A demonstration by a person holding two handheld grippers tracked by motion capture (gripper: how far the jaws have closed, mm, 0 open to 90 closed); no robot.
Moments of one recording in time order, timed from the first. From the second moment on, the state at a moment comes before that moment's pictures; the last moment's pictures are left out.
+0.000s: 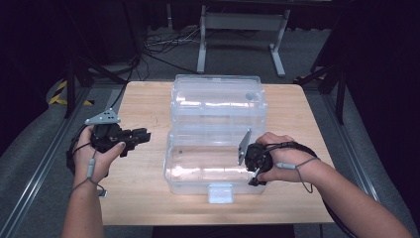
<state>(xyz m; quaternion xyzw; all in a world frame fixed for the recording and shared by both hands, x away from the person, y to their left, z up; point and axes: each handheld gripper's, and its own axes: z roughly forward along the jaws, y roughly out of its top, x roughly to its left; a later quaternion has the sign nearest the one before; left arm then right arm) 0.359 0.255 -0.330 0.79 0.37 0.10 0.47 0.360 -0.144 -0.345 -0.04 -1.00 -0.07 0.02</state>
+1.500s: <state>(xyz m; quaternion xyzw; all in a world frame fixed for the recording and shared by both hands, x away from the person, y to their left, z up) 0.393 0.231 -0.319 0.82 0.32 0.09 0.46 0.352 -0.134 -0.407 -0.03 -1.00 -0.03 0.00</state>
